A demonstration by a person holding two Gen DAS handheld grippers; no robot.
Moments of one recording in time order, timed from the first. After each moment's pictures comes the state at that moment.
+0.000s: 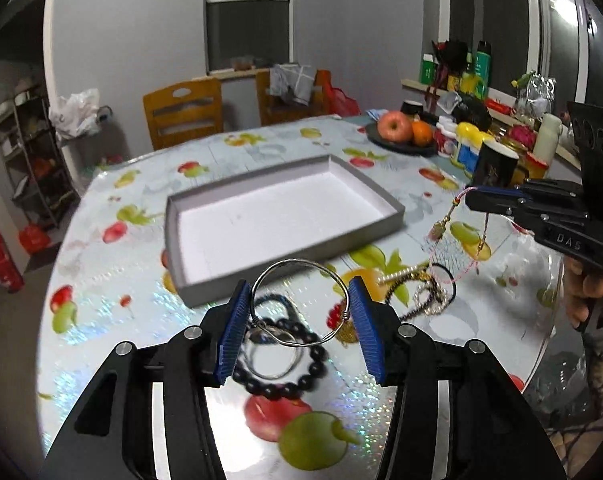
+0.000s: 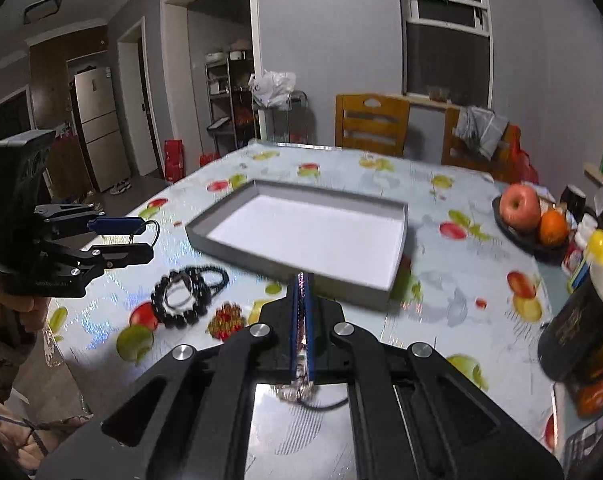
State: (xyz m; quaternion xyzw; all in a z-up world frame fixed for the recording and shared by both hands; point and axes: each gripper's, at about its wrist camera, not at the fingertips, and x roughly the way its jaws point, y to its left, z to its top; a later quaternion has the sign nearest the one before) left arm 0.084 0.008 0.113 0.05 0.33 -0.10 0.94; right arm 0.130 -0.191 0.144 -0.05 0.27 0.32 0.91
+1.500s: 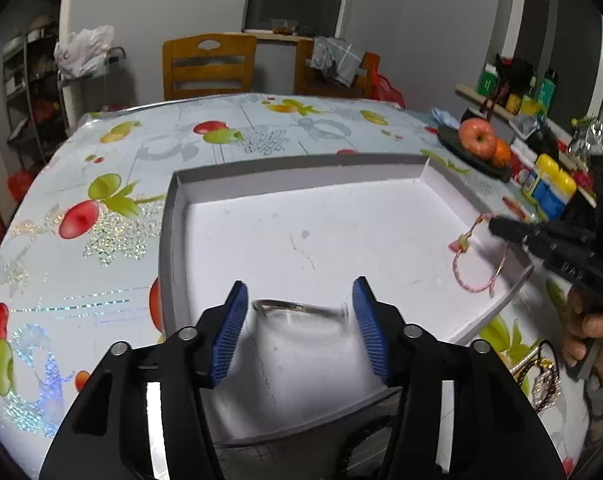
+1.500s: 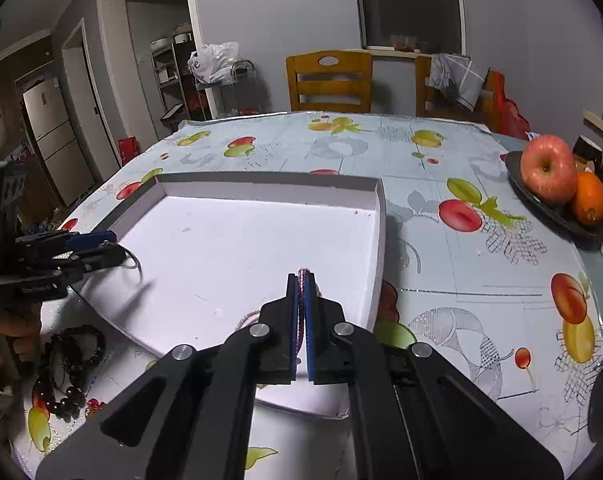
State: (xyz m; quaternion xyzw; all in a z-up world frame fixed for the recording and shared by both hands) left arm 0.239 0.077 0.041 -0.04 0.37 -0.08 0.93; right arm 0.288 -0.160 0.067 -0.01 0.35 0.26 0.90
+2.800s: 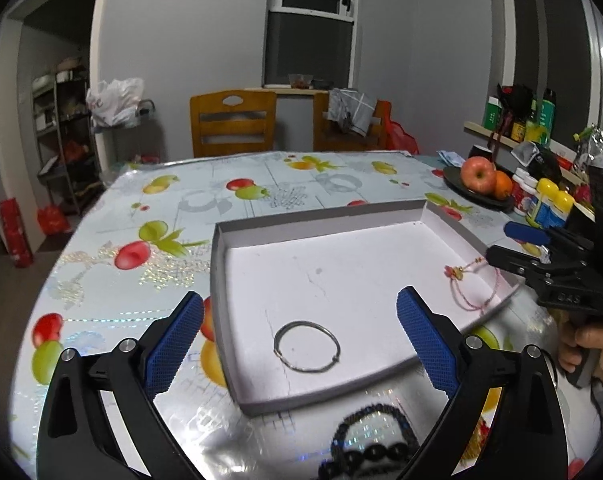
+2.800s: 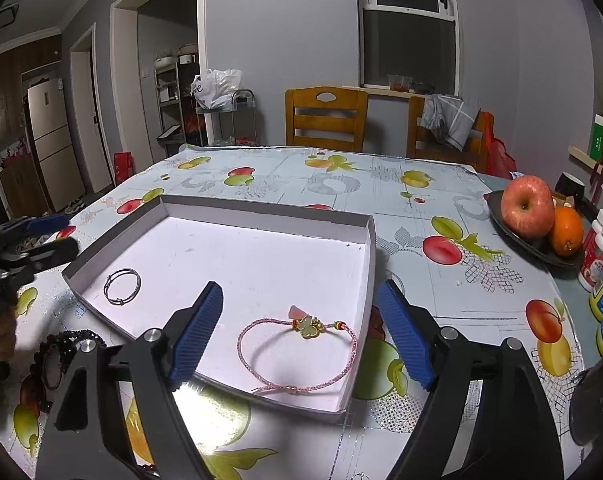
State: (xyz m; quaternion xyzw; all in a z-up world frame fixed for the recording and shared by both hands) left arm 0.187 0.069 0.077 -0.01 0.28 -0.03 0.96; right arm 0.264 -0.159 0.084 -0.04 0.27 0.24 0.93
